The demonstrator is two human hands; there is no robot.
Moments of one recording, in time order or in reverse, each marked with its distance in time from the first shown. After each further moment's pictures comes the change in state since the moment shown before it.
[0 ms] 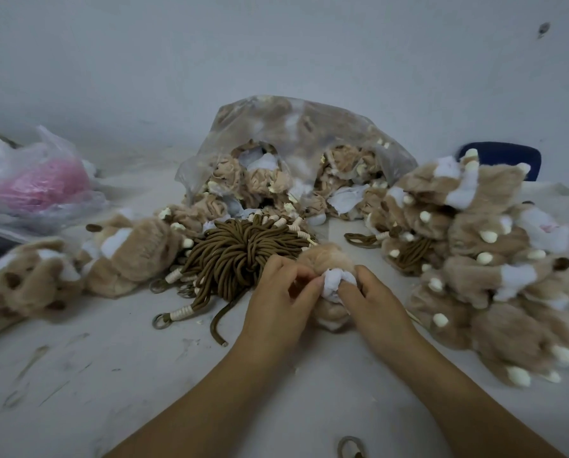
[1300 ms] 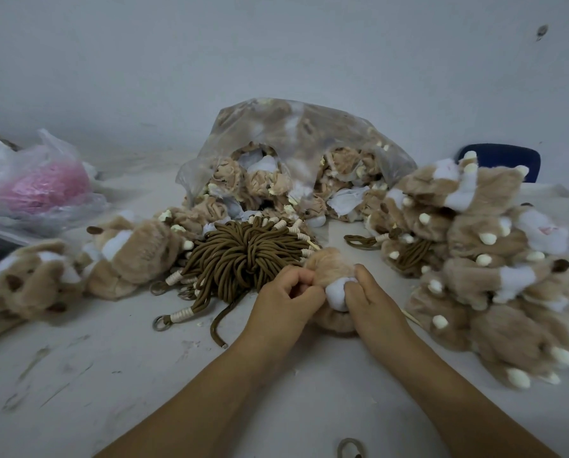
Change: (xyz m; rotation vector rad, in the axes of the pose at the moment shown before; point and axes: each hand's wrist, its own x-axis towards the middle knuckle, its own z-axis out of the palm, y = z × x) left_hand -0.002 0.010 -0.001 -0.349 -0.143 -0.257; right_hand -0.003 -0.008 0.000 -0.085 -0.030 0.032
